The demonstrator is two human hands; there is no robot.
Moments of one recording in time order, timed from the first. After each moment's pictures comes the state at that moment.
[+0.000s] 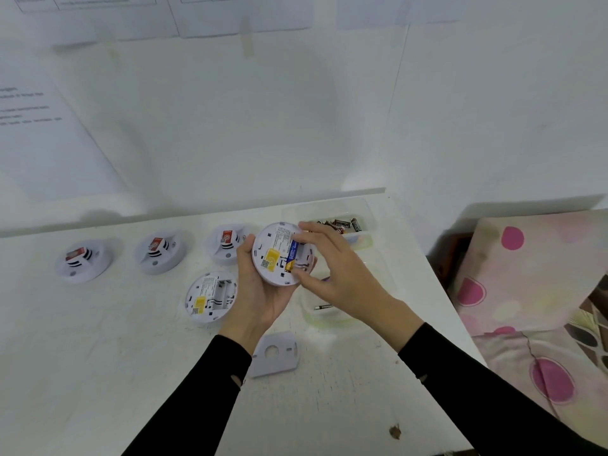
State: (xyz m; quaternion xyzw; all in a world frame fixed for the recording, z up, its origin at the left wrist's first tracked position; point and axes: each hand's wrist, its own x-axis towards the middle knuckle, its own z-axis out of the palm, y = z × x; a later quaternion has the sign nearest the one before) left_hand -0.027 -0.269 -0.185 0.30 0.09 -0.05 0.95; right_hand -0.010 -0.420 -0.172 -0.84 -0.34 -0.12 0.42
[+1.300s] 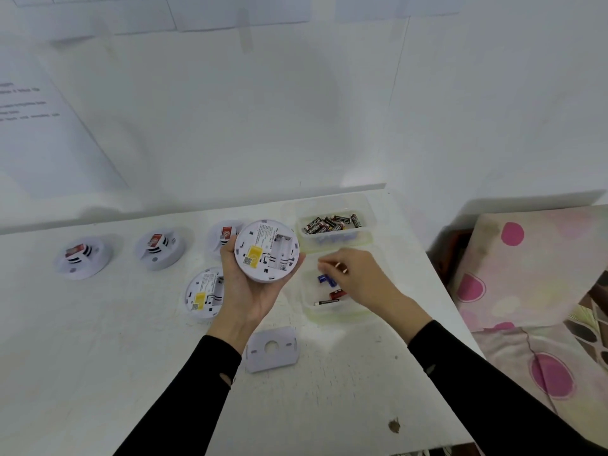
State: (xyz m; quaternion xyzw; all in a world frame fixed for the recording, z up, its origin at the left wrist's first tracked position) left_hand -0.029 -0.252 -0.194 0.25 0.10 -0.04 0.96; right_hand 0.004 -0.443 -0.193 -0.91 -0.18 0.04 0.38
